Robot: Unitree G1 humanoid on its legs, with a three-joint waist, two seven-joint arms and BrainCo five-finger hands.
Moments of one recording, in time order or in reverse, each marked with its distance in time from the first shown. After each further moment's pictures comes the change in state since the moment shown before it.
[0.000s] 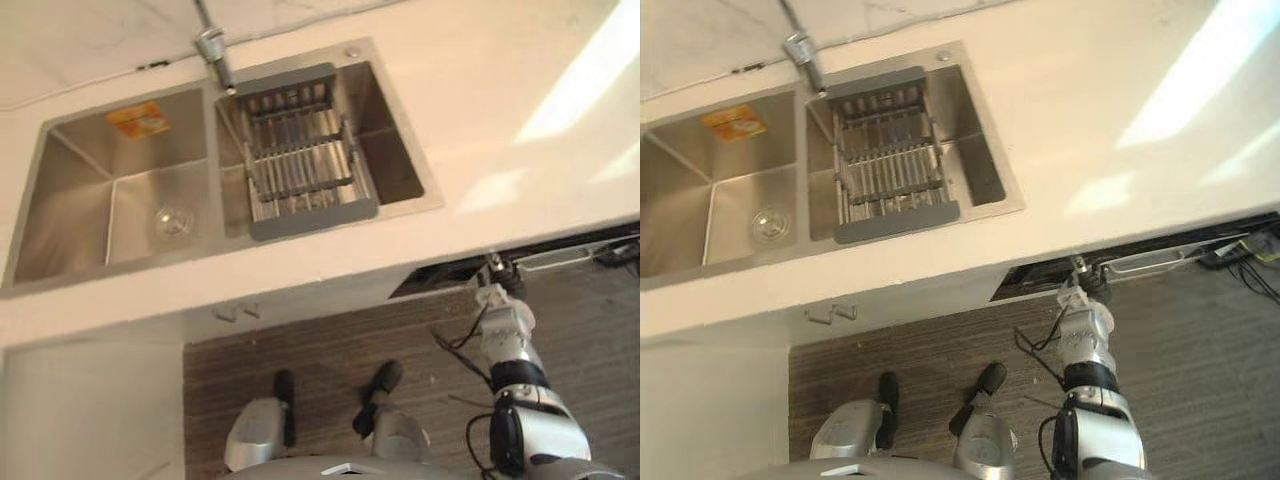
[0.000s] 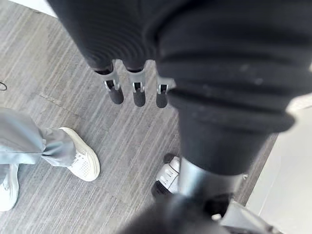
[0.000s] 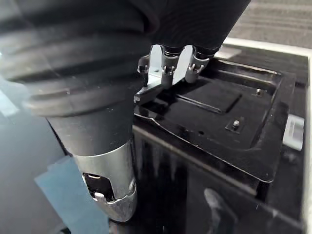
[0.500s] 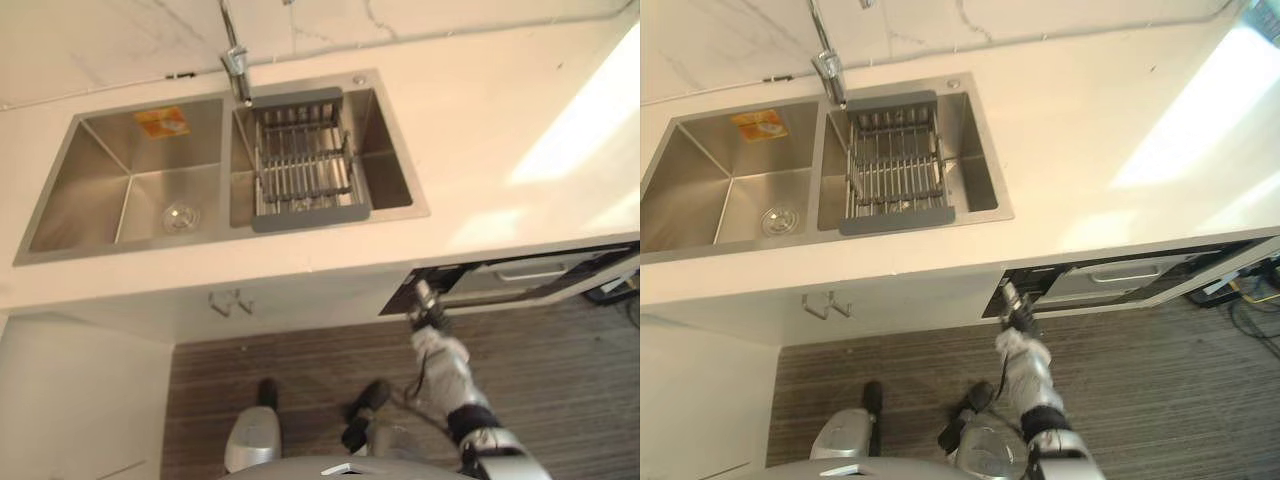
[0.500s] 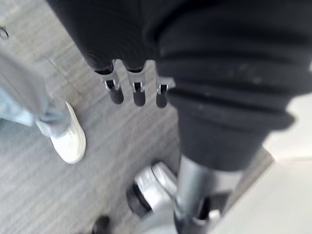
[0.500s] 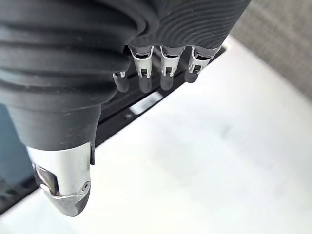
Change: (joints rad) left arm 0.033 -0.030 0.124 0.019 -0.188 -0.102 0.143; right arm 0.344 0.213 0.309 -0.099 -0.247 -0.006 0.132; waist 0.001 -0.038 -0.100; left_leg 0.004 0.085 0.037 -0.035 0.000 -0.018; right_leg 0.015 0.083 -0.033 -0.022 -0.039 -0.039
